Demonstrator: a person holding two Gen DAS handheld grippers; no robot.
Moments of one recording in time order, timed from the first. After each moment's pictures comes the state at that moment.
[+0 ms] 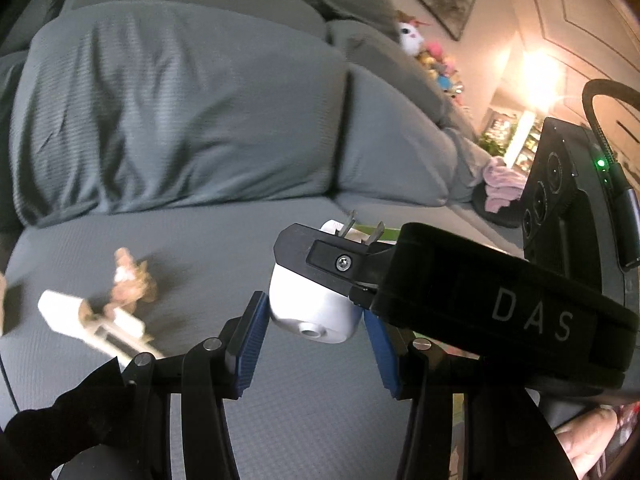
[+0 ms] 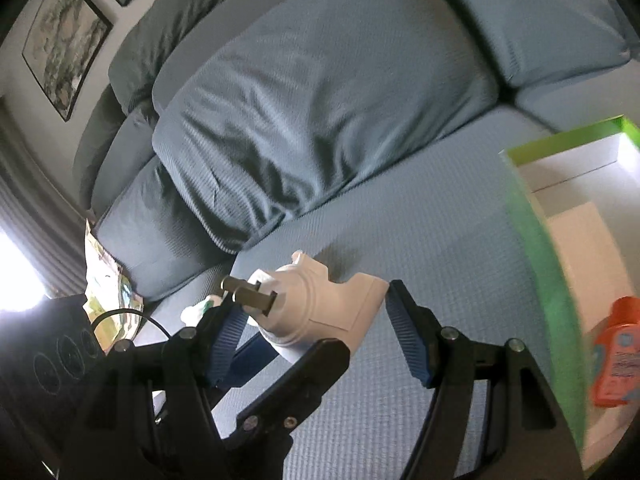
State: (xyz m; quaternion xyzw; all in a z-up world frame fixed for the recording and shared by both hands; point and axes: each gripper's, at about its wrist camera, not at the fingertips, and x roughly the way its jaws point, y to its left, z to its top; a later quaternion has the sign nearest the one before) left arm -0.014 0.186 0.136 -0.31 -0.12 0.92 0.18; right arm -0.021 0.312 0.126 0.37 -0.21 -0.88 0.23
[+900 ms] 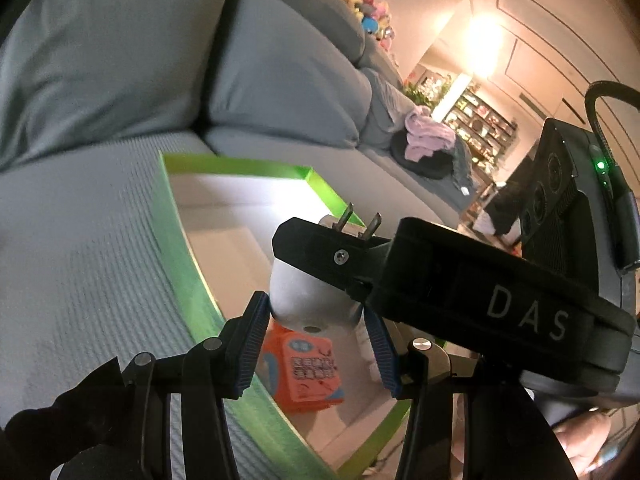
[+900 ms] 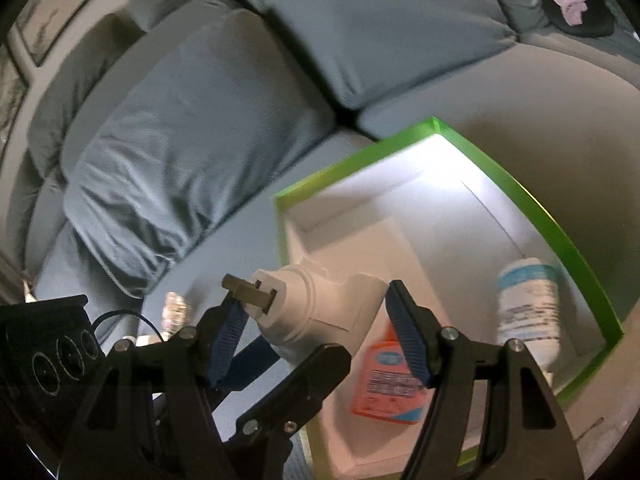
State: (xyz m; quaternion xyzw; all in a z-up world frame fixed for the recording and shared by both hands) left arm -0.050 0.339 0.103 -0.38 -0.15 0.85 0.33; right arm -0.011 0.461 0.103 0.39 -0.23 -0.89 0.05
